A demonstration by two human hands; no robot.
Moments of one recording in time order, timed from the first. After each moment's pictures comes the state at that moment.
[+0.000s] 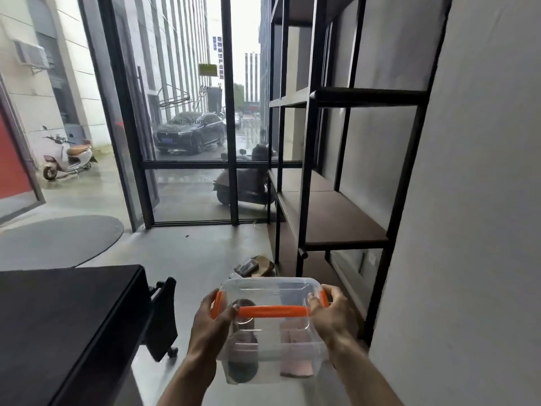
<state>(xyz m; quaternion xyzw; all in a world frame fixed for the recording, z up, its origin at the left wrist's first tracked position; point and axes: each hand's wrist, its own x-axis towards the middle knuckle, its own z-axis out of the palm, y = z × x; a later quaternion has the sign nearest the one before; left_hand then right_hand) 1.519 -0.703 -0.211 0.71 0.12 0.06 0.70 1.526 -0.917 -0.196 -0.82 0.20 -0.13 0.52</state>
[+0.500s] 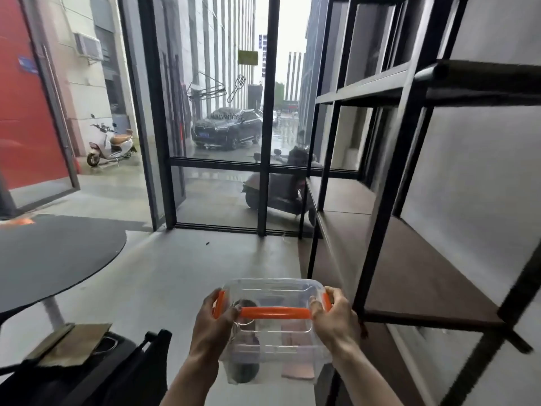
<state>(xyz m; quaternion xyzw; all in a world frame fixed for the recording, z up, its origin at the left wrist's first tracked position) 1.930 -0.641 -0.241 0.67 0.17 0.10 0.71 1.961 -0.849 -0.212 -0.87 0.11 -0.08 0.48</state>
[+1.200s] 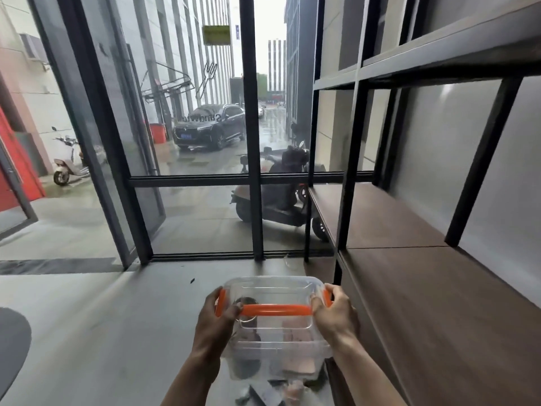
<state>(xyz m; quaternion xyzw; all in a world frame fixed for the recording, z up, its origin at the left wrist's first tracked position) 2.526 -0.574 -0.240 0.73 0.17 0.08 0.65 2.533 -0.785 -0.213 -0.85 0.17 -0.08 0.50</state>
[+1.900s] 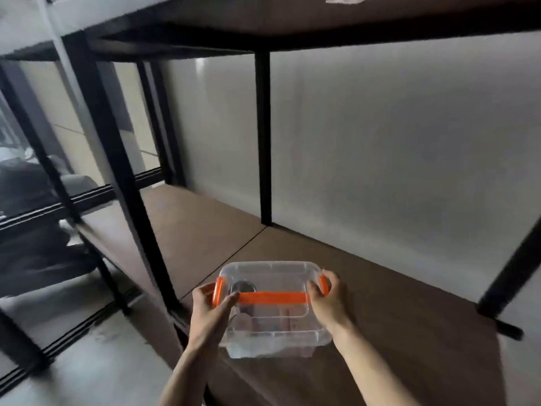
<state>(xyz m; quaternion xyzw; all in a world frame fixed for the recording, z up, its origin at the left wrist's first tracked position) 2.873 -0.907 -0.248 0.74 -0.17 -0.20 0.62 2.705 -1.053 -0.221 -0.69 0.50 -0.27 0.44</state>
